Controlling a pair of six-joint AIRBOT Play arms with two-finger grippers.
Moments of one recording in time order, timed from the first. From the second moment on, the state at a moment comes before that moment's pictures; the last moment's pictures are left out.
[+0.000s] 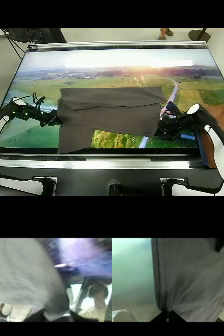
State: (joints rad) left arm 0.31 -1.66 1.14 0.99 -1.31 -1.30; right arm -0.22 -1.47 0.92 -1.13 1.28 1.56
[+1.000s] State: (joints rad) left arm 0.29 -0.88 2.01 0.99 -1.05 -1.44; right arm -0.18 -0.88 1.93 -1.50 0.95 1.52
